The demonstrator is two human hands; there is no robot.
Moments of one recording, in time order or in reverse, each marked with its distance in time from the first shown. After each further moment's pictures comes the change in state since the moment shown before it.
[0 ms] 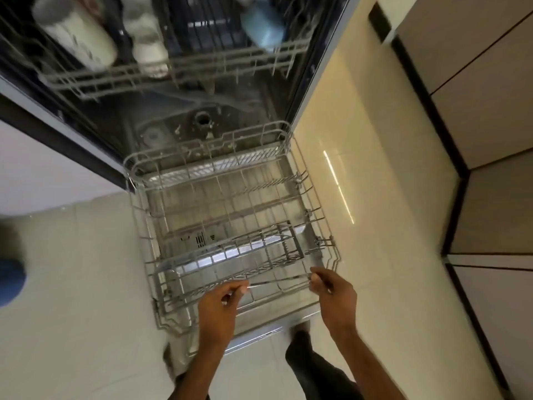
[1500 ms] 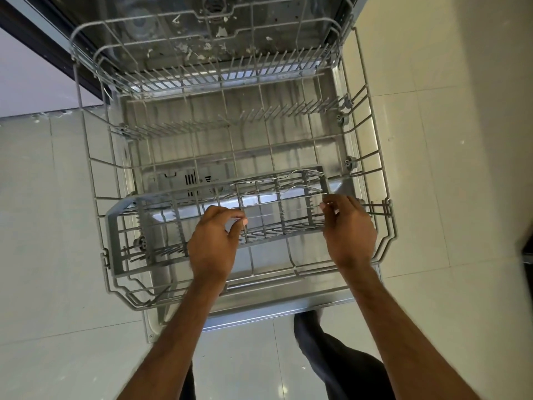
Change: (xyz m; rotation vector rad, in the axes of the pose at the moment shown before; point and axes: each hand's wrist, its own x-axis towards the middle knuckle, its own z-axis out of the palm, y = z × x) left_hand 0.094 -0.117 0.066 0.460 0.214 0.153; right_hand 0.142 0.099 0.064 -0.772 -0.021 -0.436
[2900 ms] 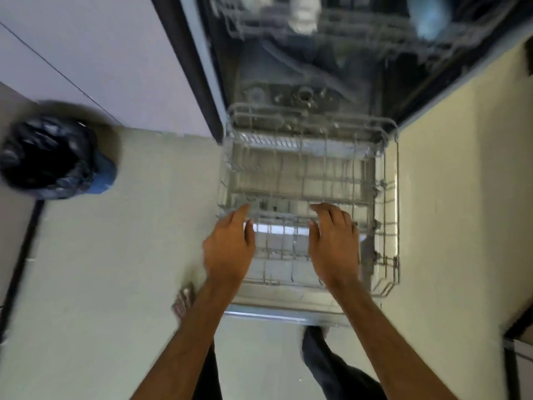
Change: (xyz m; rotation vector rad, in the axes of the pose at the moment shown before) left_hand -0.037 0.071 -0.212 0.211 0.136 -0.191; right_hand -0.051 -0.202 -0.103 -0.085 -0.078 -0.441
